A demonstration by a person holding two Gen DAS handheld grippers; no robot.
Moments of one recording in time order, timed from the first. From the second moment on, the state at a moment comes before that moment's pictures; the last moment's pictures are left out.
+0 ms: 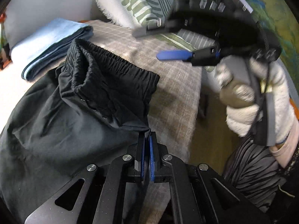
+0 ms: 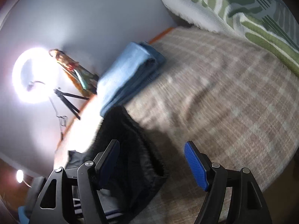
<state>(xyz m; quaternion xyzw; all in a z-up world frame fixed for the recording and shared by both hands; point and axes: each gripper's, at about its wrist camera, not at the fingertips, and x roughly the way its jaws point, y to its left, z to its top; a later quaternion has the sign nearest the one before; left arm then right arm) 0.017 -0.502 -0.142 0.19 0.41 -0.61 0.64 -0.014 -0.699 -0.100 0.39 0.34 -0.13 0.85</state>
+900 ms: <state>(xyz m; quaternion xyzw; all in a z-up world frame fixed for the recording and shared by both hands) 0.044 -0.390 -0.108 0.15 0.38 -0.56 0.72 0.057 -0.699 -0.123 0.20 0.48 -0.08 0.85</state>
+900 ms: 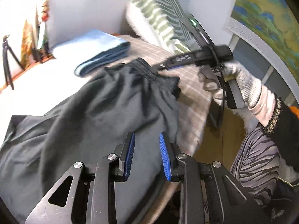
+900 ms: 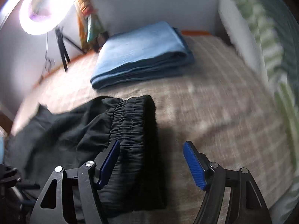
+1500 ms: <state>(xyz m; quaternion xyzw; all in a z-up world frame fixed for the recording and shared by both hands) 0.123 -0.191 -0.112 0.06 0.44 -0.33 0.84 0.071 -0.713 -0.169 0.33 0.41 0.13 0.84</state>
